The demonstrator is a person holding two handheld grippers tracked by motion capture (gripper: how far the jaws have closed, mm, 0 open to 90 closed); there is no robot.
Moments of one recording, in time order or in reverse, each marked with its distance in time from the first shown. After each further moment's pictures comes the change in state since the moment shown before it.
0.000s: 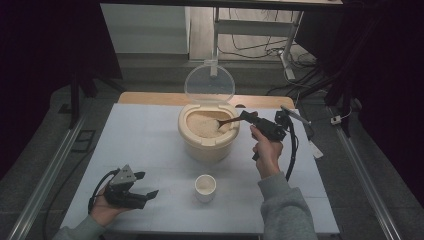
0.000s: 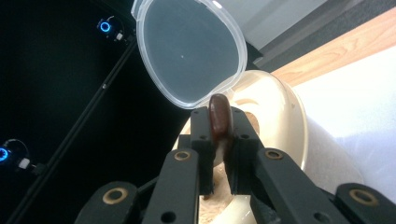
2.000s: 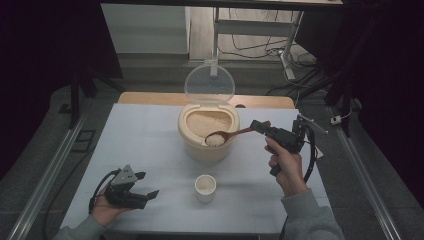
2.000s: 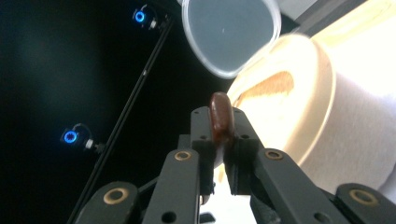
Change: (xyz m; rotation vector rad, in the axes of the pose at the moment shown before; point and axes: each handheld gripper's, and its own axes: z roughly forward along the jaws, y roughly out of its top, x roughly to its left) left arm -0.001 0.000 0.002 0.008 0.002 0.004; right arm 0.011 -0.005 -0.058 0.098 0.140 0.111
